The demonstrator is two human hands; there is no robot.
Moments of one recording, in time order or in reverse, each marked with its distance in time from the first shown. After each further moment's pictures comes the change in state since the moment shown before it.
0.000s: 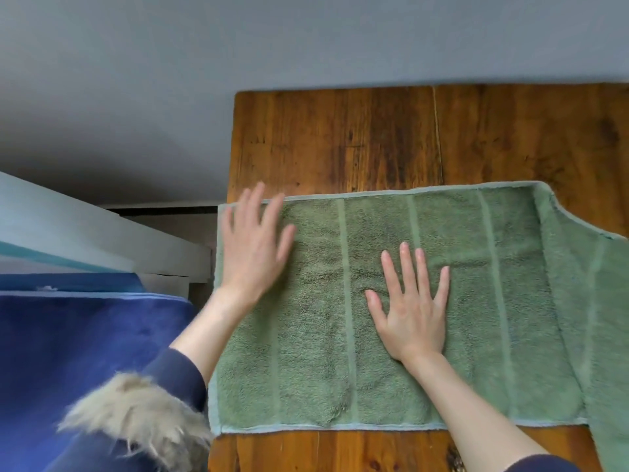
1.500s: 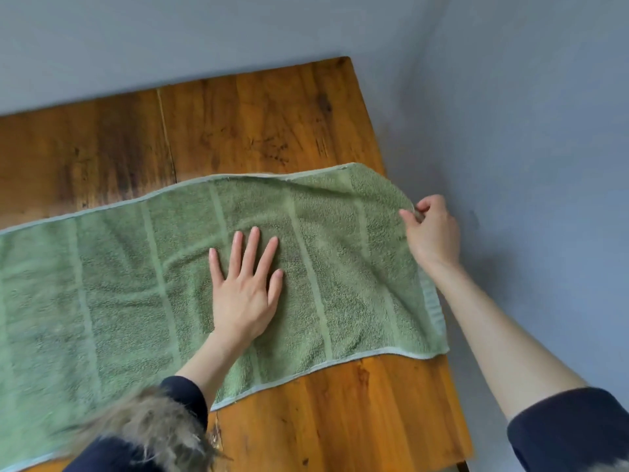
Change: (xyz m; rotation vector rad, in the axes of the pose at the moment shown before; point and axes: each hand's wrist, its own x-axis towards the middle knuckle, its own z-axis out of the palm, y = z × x) left_hand -0.054 0.336 0.089 0.120 -0.218 0.212; right_hand -0.001 0.373 -0.098 0.564 0.115 0.694
